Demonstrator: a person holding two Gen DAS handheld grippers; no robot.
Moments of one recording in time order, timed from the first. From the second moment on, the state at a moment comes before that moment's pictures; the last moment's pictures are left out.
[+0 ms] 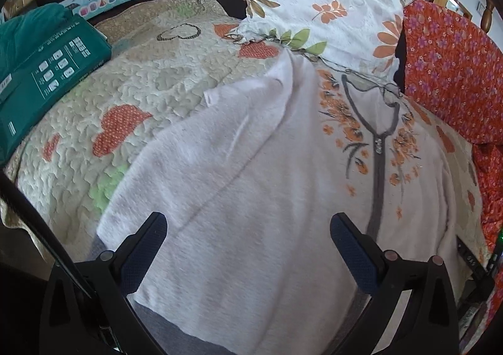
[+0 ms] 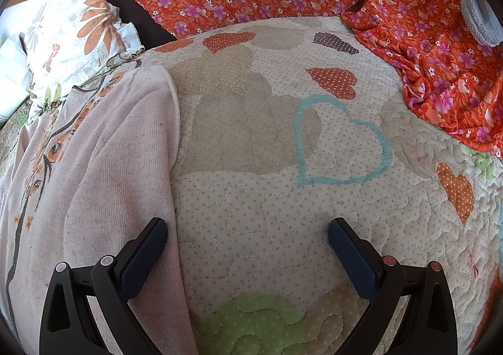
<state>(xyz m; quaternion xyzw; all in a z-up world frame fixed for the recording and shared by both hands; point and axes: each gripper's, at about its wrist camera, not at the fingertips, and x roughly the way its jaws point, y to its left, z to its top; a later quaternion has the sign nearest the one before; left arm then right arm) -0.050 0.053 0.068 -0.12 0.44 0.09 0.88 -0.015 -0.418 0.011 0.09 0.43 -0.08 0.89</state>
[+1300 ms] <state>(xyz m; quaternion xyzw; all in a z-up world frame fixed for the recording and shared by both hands) 0.035 0.189 0.094 -0.10 0.42 0.18 0.88 -0.015 -0.418 0.011 0.10 0.43 -0.08 0.89</state>
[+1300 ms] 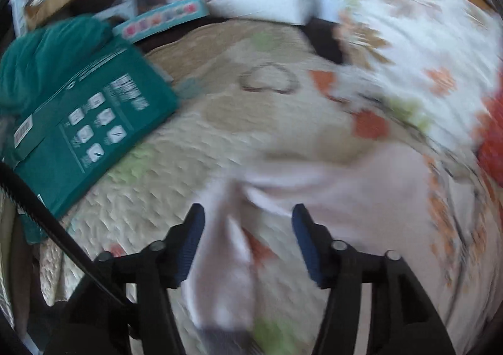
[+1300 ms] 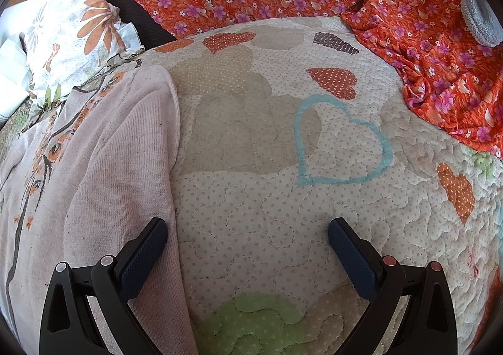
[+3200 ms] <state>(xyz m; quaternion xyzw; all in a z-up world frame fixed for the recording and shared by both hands) -0.064 -0.026 0.022 -0.07 0.52 -0.06 0.85 -0.015 -0.418 0.011 0.10 0.43 -0.08 0.89</state>
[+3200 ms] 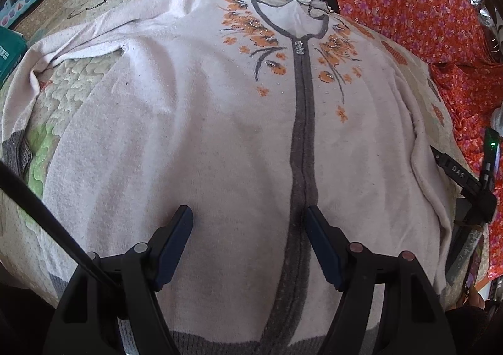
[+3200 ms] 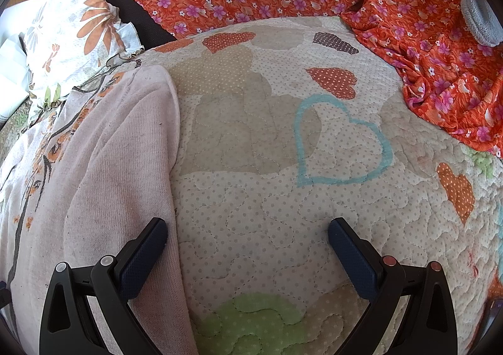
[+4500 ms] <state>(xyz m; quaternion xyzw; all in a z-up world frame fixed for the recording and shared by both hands) -0.066 -0.047 0.005 0.01 0.45 -0.02 0.89 -0.015 -0.418 0.011 0.10 0.43 -0.08 0.89</state>
